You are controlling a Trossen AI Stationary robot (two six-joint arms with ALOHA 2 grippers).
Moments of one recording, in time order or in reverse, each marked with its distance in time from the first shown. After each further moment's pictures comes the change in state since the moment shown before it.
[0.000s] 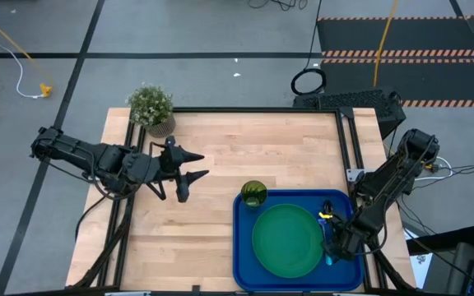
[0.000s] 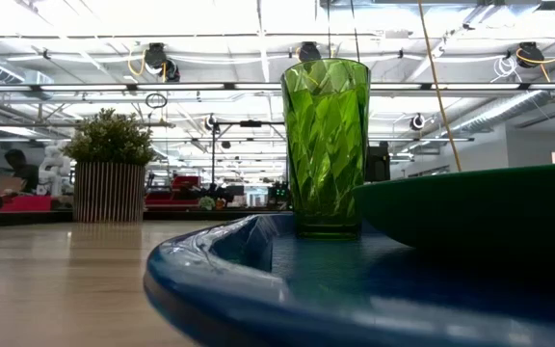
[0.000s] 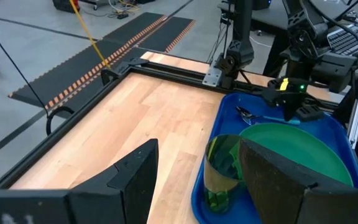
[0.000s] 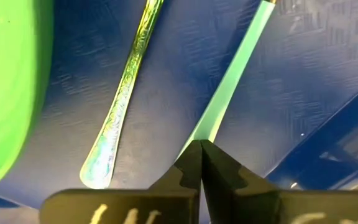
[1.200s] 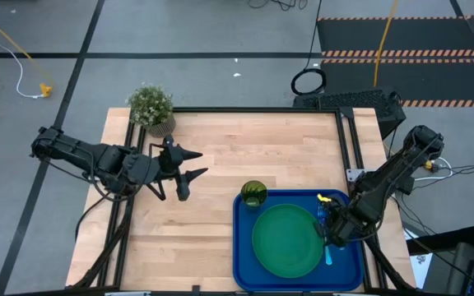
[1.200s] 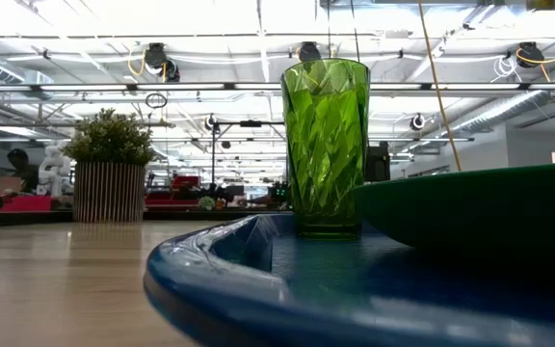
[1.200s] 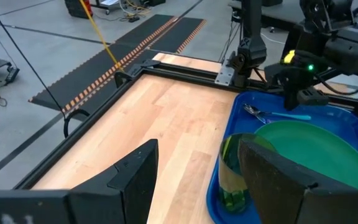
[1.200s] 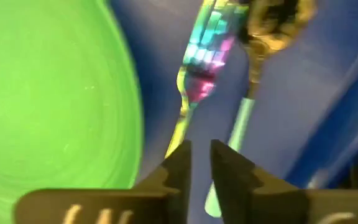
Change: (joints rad) left arm -0.005 0.000 0.000 -0.020 -0.055 0.026; right arm -0.175 -0.132 0.140 -0.347 0.164 -0.056
